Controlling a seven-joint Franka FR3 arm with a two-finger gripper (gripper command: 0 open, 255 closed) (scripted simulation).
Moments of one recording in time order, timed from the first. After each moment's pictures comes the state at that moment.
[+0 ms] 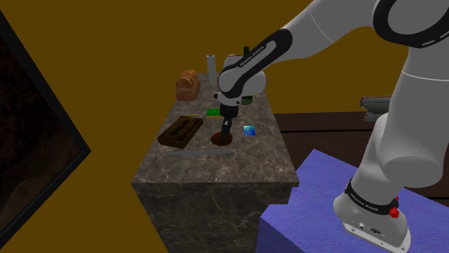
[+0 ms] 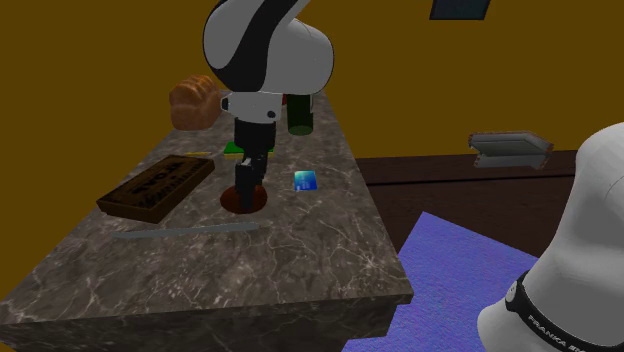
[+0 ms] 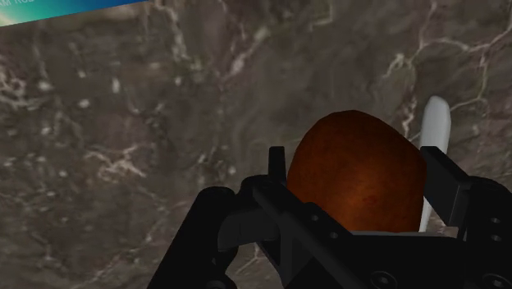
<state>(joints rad) 0.24 0.10 -0.05 -2.24 0.39 2.31 -0.69</state>
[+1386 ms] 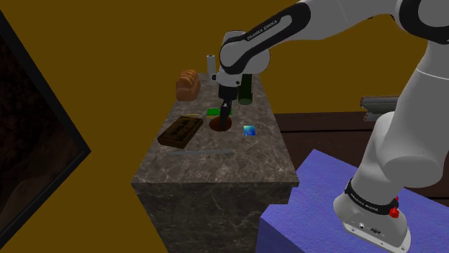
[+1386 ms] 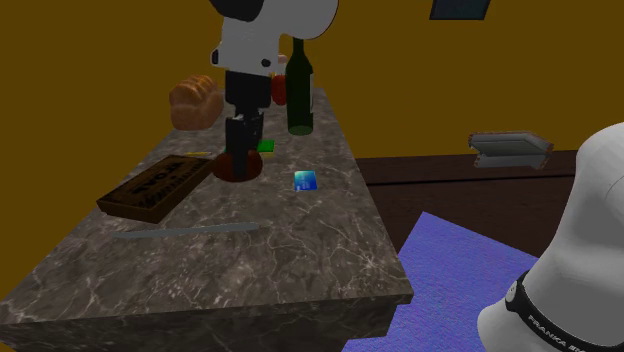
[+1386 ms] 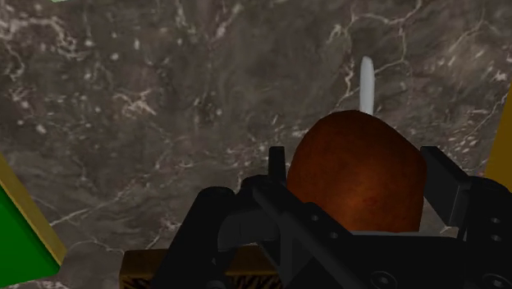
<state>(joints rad) 0.23 -0.01 -0.06 -2.16 0.33 2.13 -0.61</state>
